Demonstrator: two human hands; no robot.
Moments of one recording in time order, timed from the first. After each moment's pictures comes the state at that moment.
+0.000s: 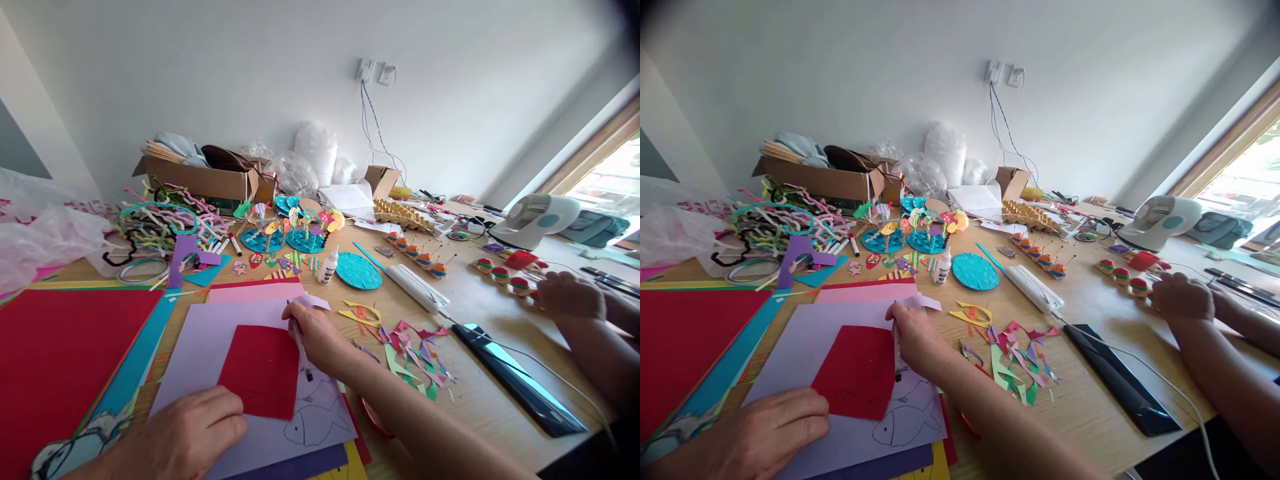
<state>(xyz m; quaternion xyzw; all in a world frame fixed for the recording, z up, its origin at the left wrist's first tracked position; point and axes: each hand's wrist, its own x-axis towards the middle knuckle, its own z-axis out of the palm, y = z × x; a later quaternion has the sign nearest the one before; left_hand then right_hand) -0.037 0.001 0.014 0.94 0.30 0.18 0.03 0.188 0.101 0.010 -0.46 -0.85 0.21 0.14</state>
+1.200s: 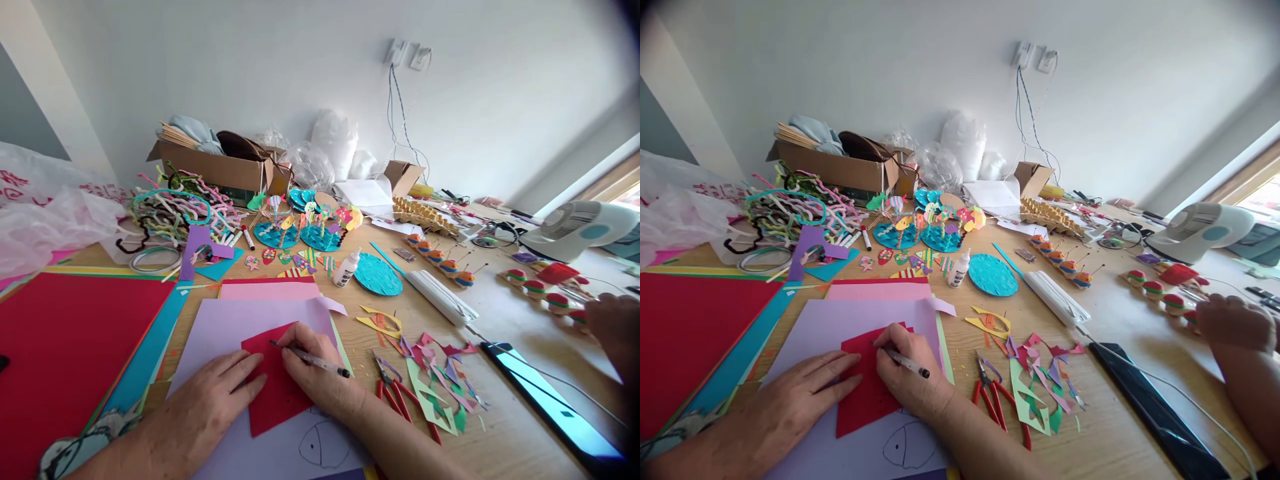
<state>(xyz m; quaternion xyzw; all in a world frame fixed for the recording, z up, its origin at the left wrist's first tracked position) -0.043 0.024 -0.032 0.90 0.37 0.18 -0.14 0.162 0.079 -0.010 -0.45 -0.76 0.38 0.29</state>
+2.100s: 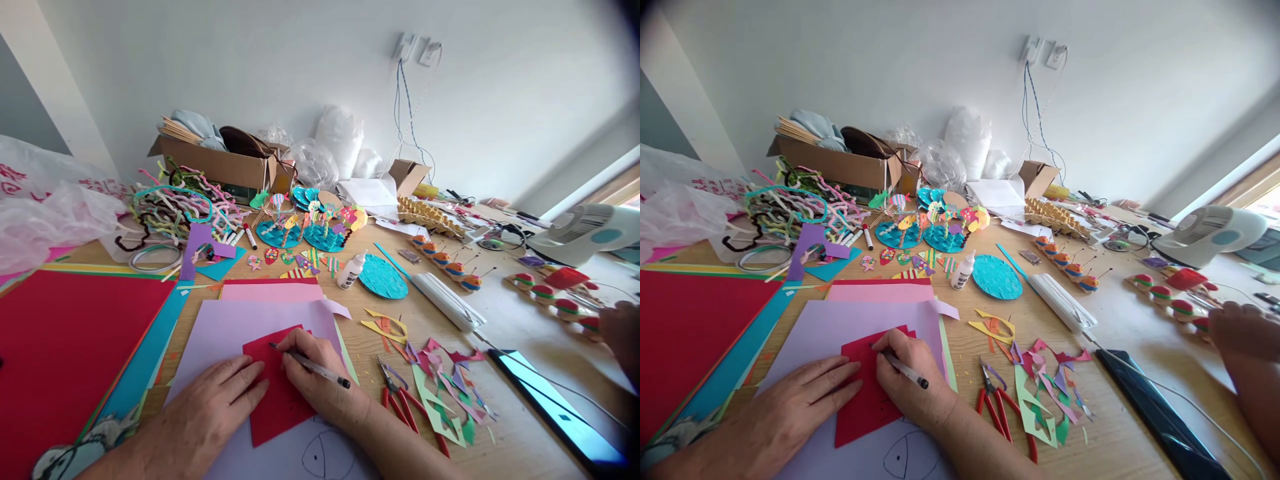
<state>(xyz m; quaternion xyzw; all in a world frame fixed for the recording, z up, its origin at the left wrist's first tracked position) -0.044 0.021 -0.031 0.91 0.36 0.15 -0.11 0.160 0.081 -0.011 -0.45 -0.77 0.36 0.26</state>
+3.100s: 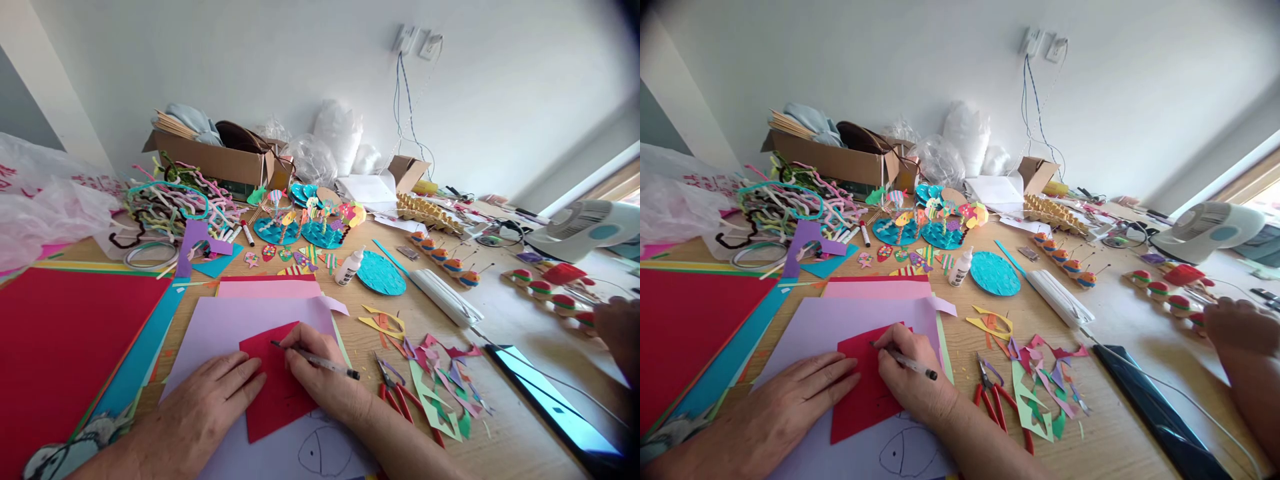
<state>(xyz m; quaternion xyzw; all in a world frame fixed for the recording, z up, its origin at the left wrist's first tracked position) -0.044 0.023 -0.034 0.91 0.37 0.15 -0.14 0.166 0.080 -0.011 -0.44 -0.74 0.42 0.29</state>
